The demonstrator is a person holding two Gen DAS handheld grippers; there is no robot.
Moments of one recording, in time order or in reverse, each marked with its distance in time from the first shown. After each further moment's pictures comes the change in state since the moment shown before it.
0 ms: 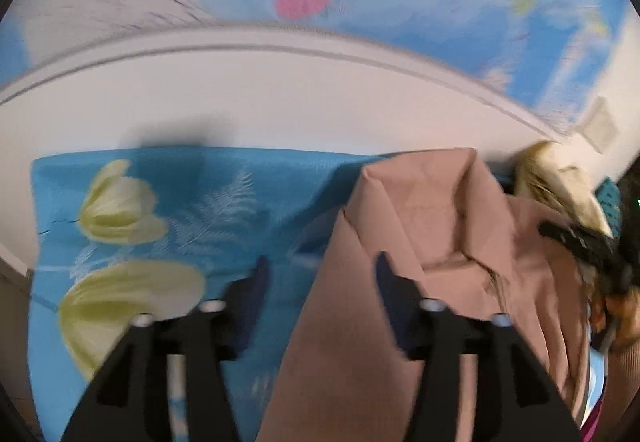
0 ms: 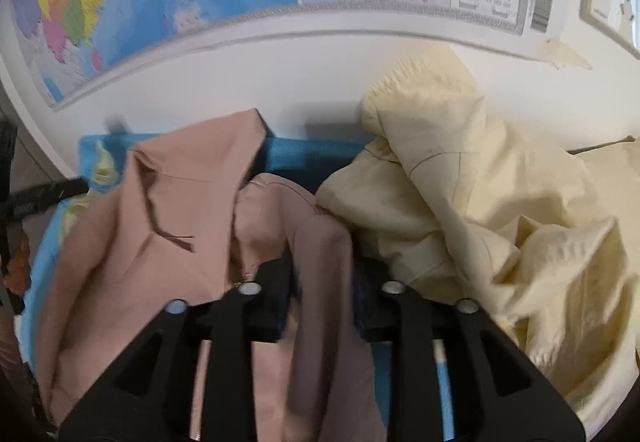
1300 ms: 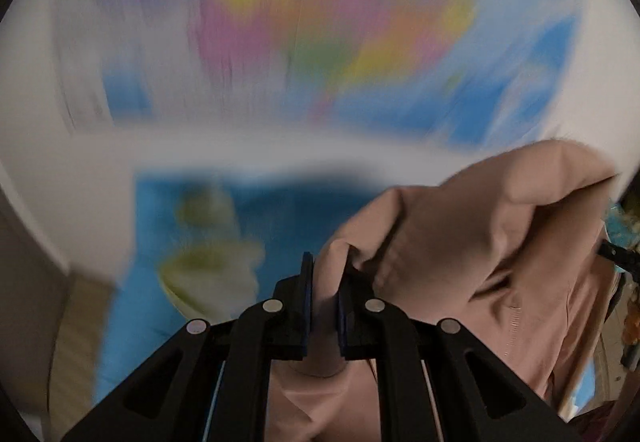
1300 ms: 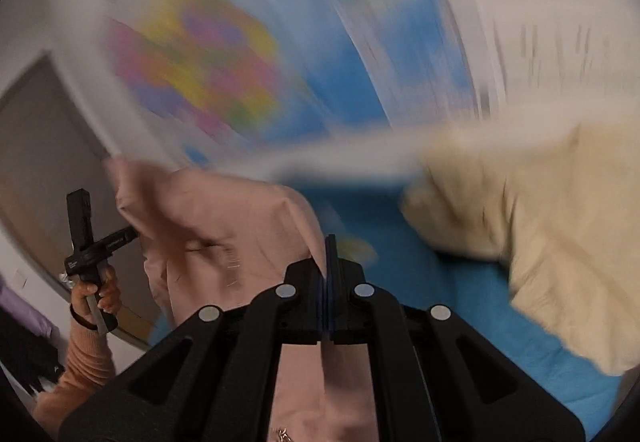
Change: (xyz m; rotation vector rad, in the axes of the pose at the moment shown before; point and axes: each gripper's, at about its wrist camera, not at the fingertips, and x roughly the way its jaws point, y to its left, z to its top) left arm -0.110 -0.021 -0.029 -0.072 -0.043 0.129; right arm -0.119 -0.023 -0.042 0.146 -0.025 0.285
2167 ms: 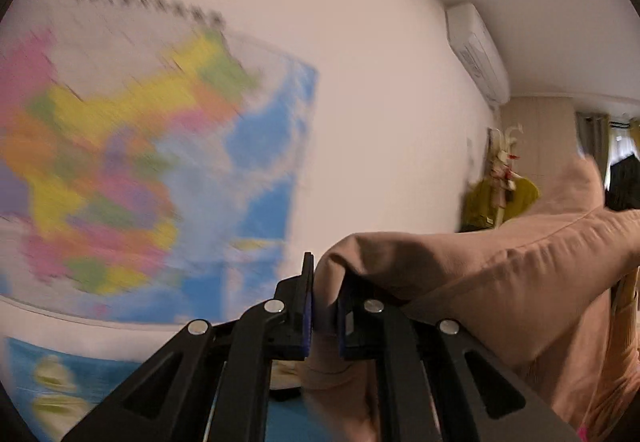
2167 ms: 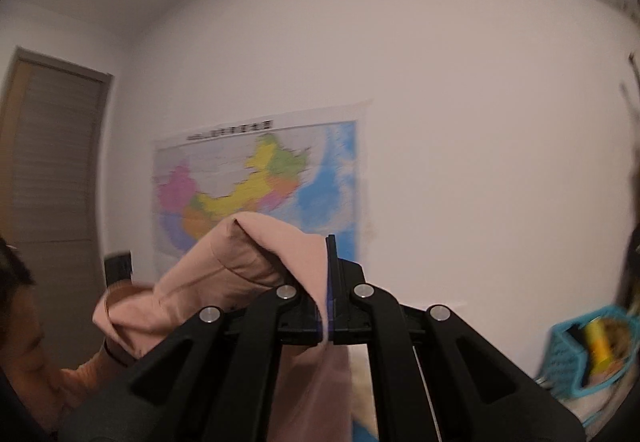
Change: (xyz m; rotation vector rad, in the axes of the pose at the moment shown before) left arm -0.245 -0.165 -0.039 0.265 -0.768 -0.549; right arm -0.443 0.108 -0.104 -0.418 -0.829 -0.107
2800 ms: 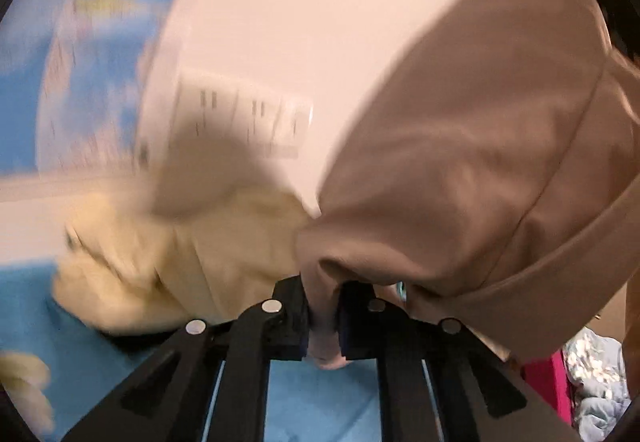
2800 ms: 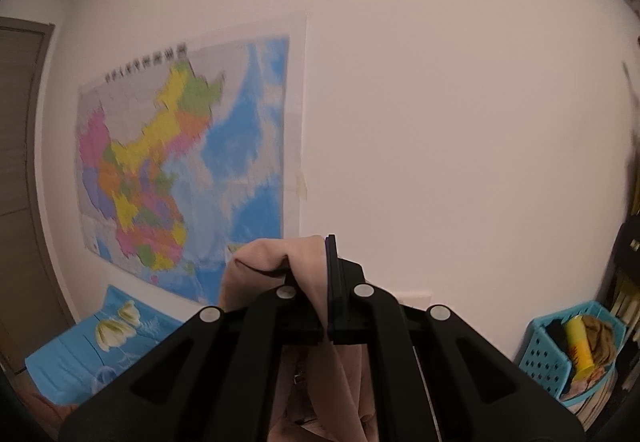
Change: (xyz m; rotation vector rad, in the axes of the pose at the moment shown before) left arm 0.284 -0.066 -0.217 -0.099 0.362 -0.320; right arm 0.151 -0.092 0.000 -0.098 0.104 -0.240
